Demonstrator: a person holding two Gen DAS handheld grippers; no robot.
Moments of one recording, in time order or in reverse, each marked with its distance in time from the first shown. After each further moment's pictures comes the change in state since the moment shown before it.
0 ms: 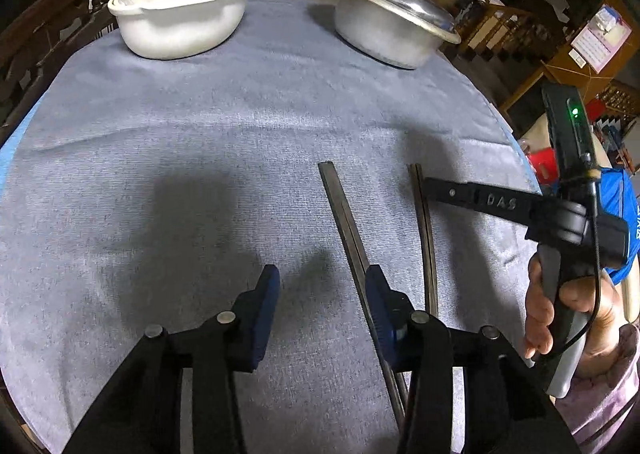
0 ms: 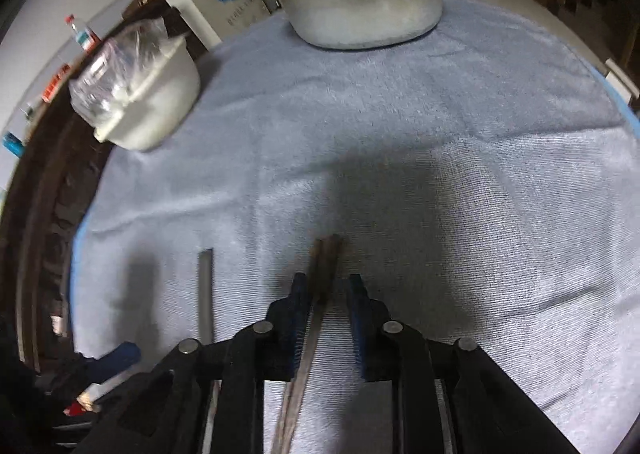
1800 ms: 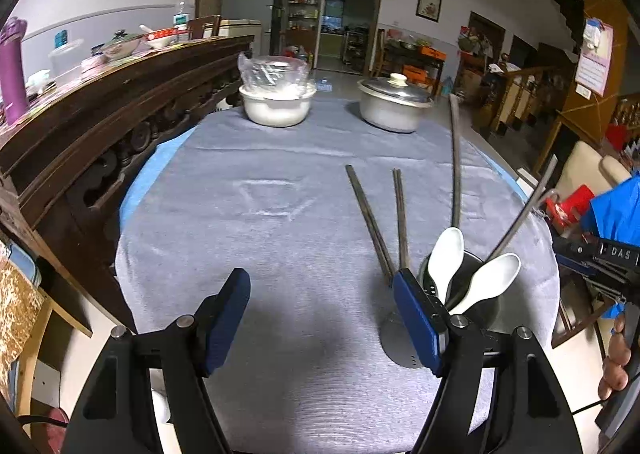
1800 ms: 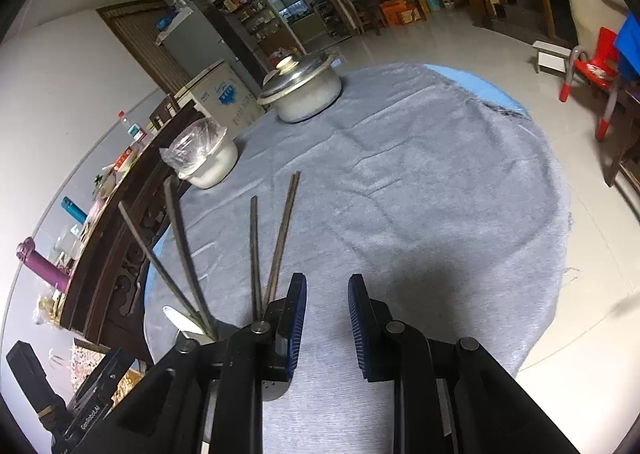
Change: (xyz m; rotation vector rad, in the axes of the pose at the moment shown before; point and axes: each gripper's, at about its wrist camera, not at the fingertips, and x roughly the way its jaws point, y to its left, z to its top) left arm -0.168 -0.060 -0.215 -0.004 -0.423 0.253; right arm -0.219 -0.076 -0.250 0.239 -0.368 0.129
